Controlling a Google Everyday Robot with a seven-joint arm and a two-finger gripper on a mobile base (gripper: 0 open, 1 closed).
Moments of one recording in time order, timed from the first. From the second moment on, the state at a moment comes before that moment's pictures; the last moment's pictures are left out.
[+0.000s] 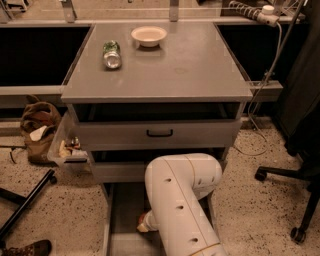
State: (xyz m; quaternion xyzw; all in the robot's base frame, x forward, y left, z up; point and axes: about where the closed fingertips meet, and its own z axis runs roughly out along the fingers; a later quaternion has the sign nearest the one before) arm 0.572 0.061 0.123 -0.43 0.87 0.10 0.24
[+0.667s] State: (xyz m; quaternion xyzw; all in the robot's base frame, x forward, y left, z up) arm 0.563 0.052 0.149 -0.42 0.86 0.13 0.28
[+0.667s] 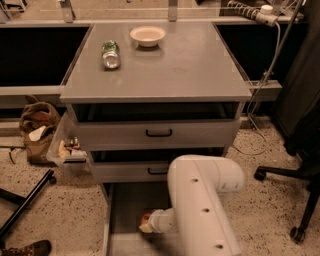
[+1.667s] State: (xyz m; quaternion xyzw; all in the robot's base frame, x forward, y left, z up) arm 0.525 0.044 0.315 -0.45 0.79 0.08 0.40
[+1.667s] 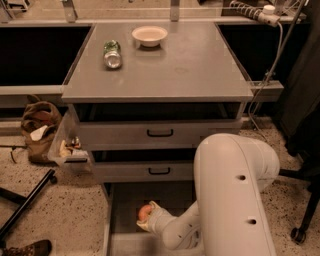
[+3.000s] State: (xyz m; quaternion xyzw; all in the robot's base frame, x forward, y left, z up) arm 0.527 0.049 0.395 -0.44 0.78 0.04 0.44
